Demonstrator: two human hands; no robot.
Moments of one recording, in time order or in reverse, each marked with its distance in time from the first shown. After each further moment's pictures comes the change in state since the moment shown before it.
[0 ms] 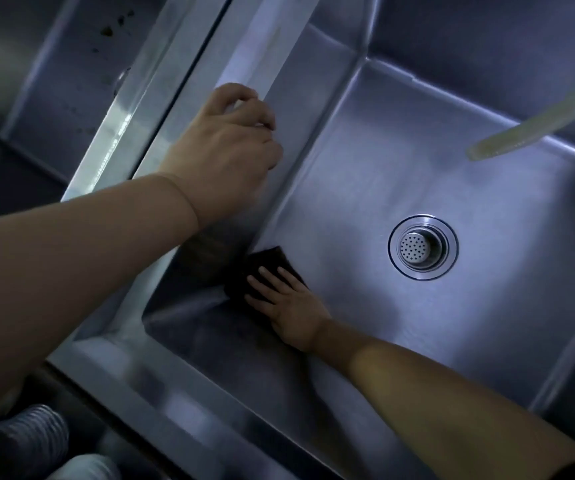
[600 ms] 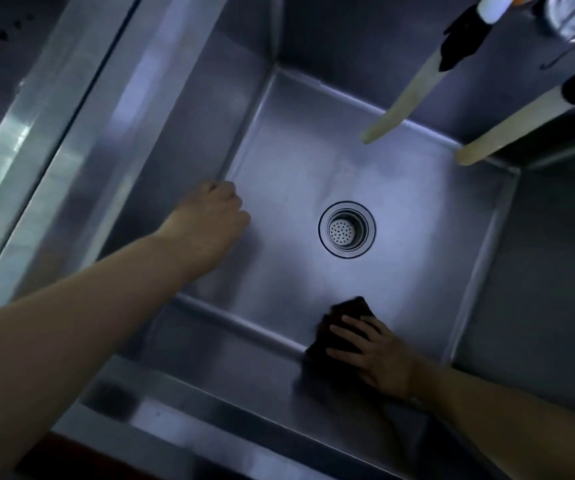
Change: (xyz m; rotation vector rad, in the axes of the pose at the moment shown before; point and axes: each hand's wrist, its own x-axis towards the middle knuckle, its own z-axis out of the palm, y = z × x) left_hand -0.013 0.079 0.026 -0.097 -0.294 0.140; right_hand -0.246 0.033 0.018 -0.190 -0.049 0.153
